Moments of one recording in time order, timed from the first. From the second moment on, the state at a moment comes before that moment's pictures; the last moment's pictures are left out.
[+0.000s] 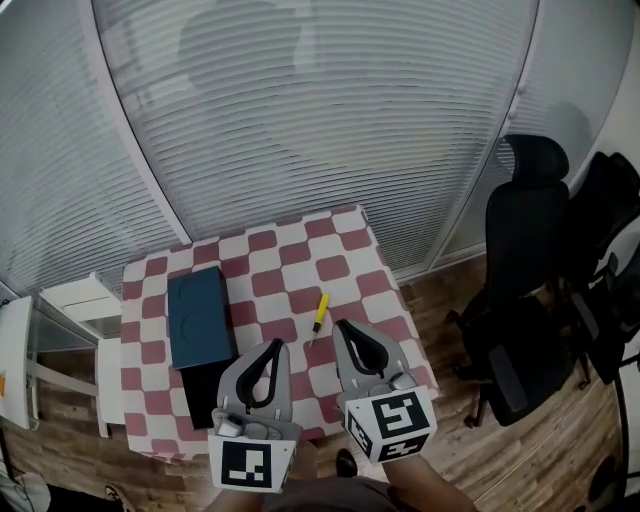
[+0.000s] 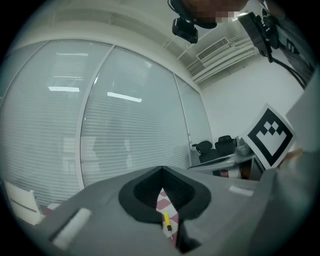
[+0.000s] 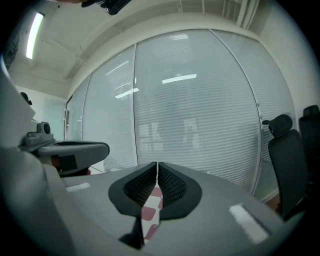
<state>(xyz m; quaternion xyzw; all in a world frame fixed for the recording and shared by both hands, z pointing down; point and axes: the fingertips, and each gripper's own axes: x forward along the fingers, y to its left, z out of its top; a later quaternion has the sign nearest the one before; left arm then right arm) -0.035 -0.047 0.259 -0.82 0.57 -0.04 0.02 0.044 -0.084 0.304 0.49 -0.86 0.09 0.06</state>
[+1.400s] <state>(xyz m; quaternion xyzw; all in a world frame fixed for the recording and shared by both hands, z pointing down) -0.080 -0.188 0.422 -0.84 0.51 -0.10 -0.17 0.020 -0.193 0.536 0.54 -0.75 0.28 0.26</state>
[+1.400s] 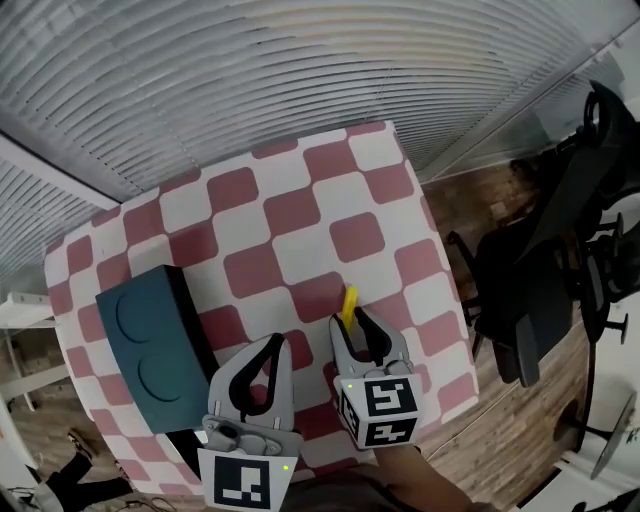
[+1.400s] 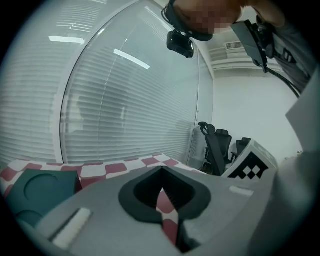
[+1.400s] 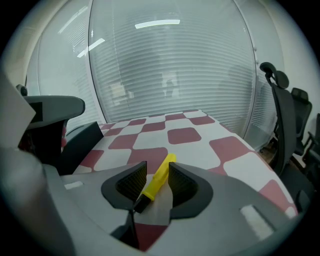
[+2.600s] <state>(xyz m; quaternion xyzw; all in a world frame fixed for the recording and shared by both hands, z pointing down) -0.095 -0.163 0.393 -0.82 0.56 -0.09 -0.12 0.009 -0.181 0.467 0.52 -0.78 0.22 0.24</state>
